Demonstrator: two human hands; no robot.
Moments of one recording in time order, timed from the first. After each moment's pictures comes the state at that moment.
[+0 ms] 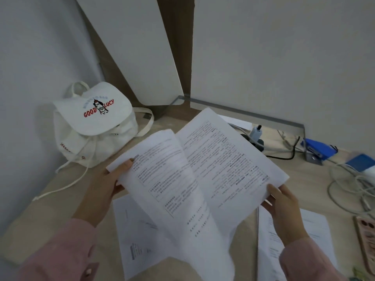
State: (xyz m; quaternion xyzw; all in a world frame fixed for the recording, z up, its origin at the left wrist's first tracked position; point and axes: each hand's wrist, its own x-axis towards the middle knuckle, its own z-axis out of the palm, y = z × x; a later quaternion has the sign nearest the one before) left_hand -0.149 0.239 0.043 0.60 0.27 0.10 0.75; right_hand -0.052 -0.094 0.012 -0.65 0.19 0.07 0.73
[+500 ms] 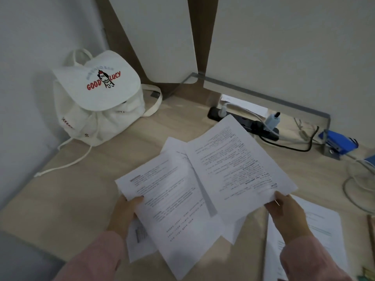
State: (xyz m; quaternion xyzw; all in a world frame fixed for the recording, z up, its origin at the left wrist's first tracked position) left_hand -0.188 0.228 -0.091 0.54 0.46 -0.01 0.70; right_hand -0.050 -0.096 -0.036 -0.58 0.32 0.12 0.74
